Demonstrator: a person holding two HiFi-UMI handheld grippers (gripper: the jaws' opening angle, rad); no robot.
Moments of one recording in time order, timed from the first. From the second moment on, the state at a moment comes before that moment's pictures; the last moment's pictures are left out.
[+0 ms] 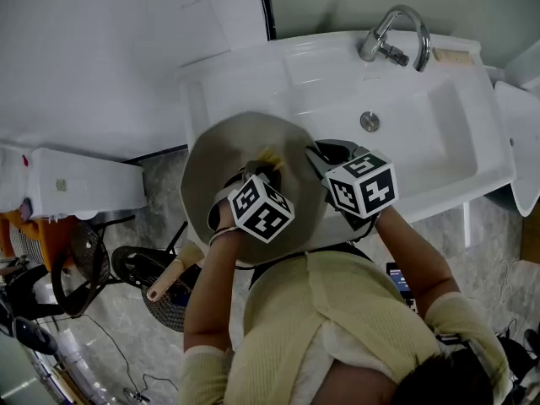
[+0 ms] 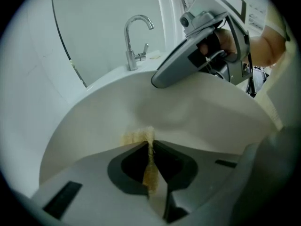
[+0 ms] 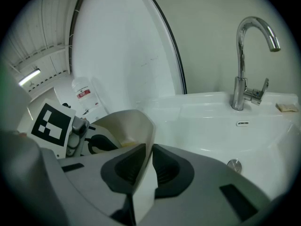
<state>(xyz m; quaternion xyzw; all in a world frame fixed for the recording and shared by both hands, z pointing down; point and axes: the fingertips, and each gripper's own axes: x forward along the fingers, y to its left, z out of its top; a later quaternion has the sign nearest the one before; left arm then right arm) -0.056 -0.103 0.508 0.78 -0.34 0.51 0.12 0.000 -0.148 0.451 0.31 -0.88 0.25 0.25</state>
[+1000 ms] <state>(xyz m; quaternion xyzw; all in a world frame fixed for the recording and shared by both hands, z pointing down) -0.032 -0.016 0.510 0.80 -0.16 0.55 0.15 -0.001 -0.148 0.452 0.31 -0.88 0.25 0.26</state>
